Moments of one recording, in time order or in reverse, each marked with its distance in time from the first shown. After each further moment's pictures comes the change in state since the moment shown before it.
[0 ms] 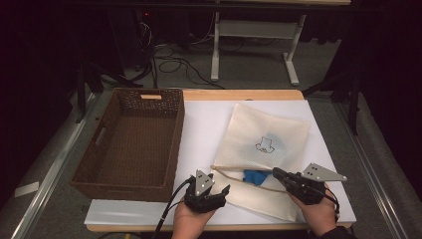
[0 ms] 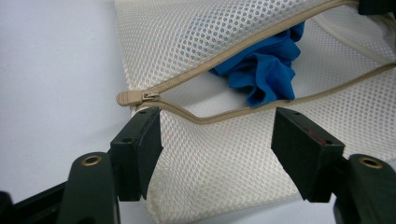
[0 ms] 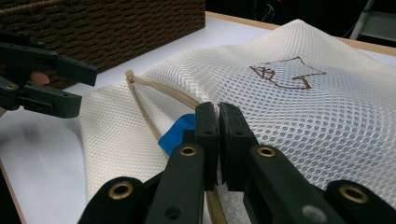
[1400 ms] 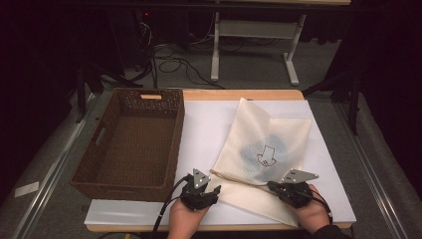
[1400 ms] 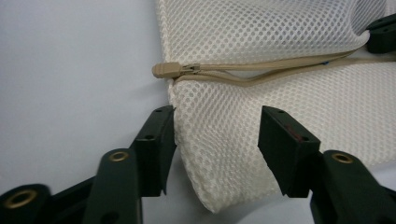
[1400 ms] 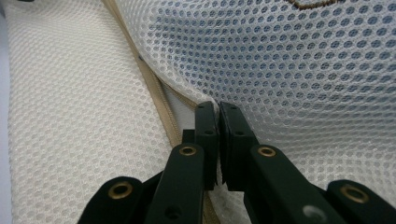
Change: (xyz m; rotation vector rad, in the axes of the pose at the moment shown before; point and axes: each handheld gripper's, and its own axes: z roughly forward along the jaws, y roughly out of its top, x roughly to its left) left arm 0.021 -0.014 0.018 0.181 0.044 -0.033; right arm -0.005 -0.038 0.037 0.333 -0.018 -0.065
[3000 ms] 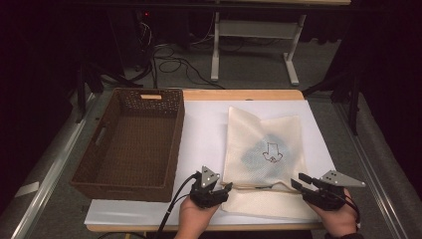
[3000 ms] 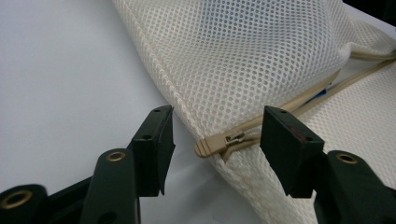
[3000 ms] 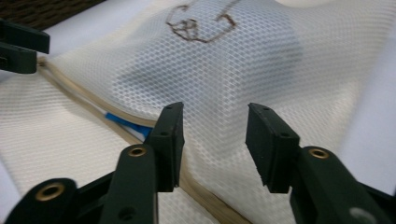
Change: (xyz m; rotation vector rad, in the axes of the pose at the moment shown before) left arm -0.015 0.016 0.012 -0.095 -0.100 -0.010; right arm -0.033 -0.025 -0.065 -0.204 -0.102 0.188
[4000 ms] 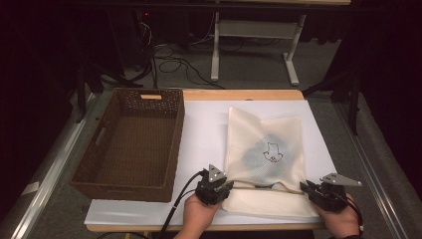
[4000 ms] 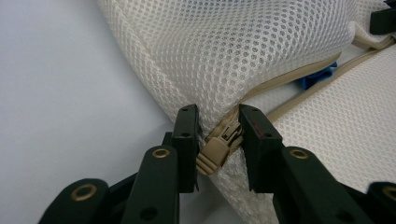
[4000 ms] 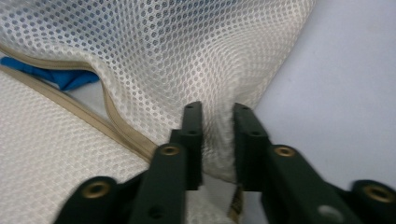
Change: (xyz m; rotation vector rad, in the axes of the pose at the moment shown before) left arm -0.001 0.003 0.016 0.078 -0.019 0.025; right arm -0.019 -0.022 0.012 0.163 -0.135 0.061
